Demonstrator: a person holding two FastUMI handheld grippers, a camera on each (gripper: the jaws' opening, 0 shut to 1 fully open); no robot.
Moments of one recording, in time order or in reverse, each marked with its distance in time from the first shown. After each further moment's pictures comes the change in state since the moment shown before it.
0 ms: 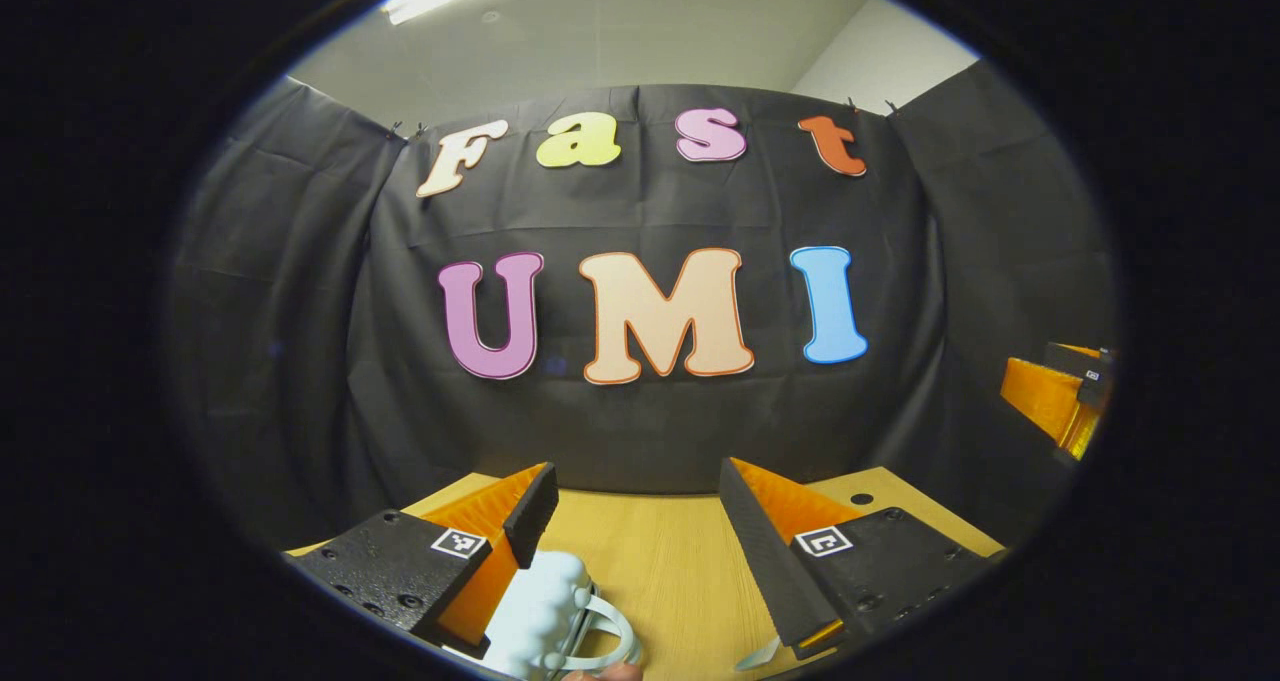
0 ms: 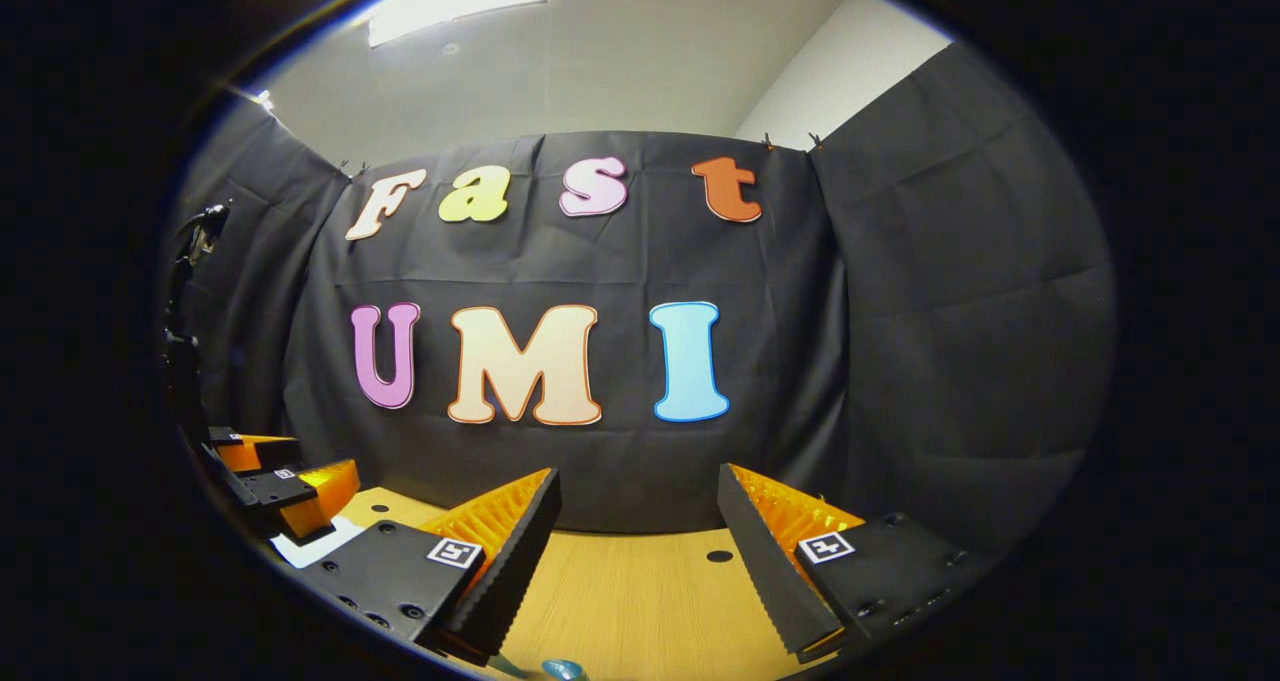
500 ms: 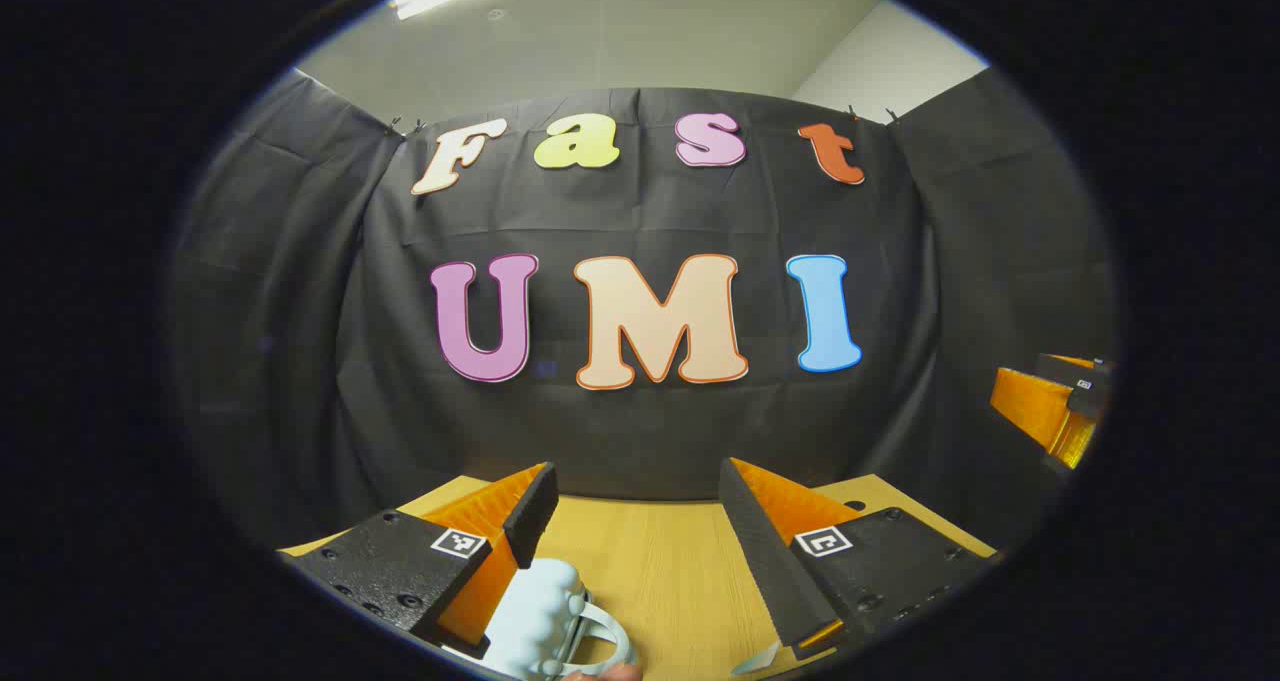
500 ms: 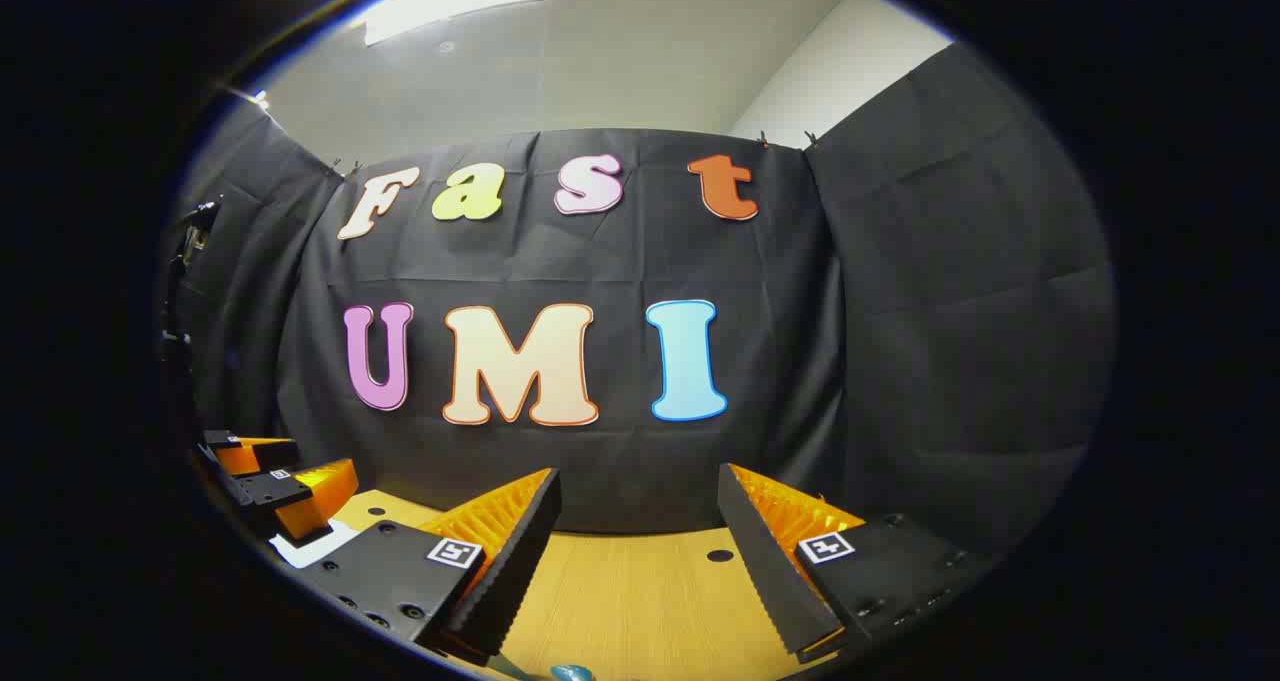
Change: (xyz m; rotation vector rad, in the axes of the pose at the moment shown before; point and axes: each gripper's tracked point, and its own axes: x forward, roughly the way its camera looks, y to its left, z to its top) left arm 0.009 0.004 0.005 -0.015 -0.019 -0.032; right arm 0.007 0.008 -0.002 0.005 0.008 -0.030
